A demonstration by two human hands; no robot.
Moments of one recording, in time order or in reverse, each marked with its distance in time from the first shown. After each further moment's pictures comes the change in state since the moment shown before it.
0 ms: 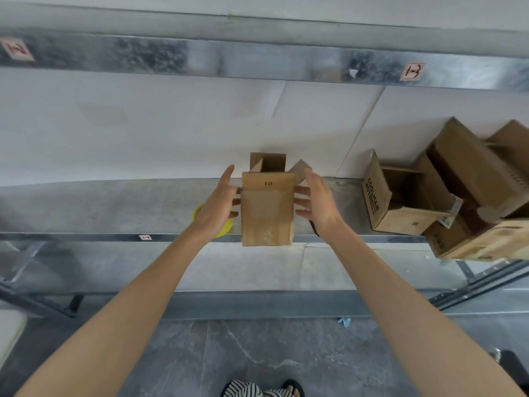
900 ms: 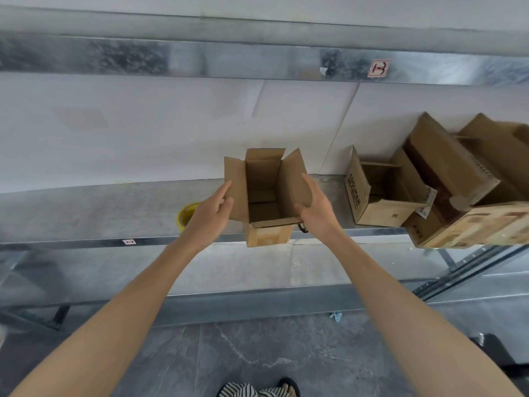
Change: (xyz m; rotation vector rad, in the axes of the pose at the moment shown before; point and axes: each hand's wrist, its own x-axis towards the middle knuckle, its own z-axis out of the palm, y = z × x) left_hand -0.006 -0.029 0.006 0.647 0.045 0.209; right_hand -0.001 0.031 -0.042 -0.522 0.087 -0.182
